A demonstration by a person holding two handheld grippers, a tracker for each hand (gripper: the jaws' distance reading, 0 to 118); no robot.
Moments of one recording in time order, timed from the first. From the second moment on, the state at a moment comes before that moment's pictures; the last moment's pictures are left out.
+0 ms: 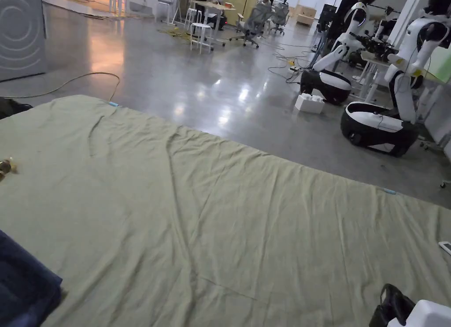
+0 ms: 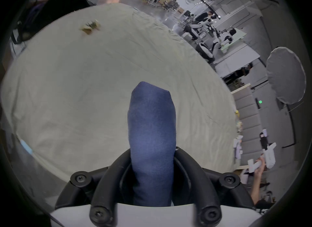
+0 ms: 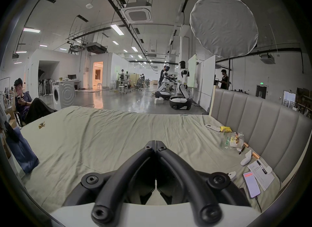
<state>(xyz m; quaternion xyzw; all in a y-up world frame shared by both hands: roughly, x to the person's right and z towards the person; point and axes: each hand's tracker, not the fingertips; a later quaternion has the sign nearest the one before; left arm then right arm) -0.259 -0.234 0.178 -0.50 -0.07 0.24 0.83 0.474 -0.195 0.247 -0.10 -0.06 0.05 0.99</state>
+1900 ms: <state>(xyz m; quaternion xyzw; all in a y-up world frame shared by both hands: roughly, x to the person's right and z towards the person) 0.152 -0.230 0.223 -0.10 -0.04 0.02 0.99 0.463 -0.228 0.256 -0.11 -0.03 0.01 0.99</state>
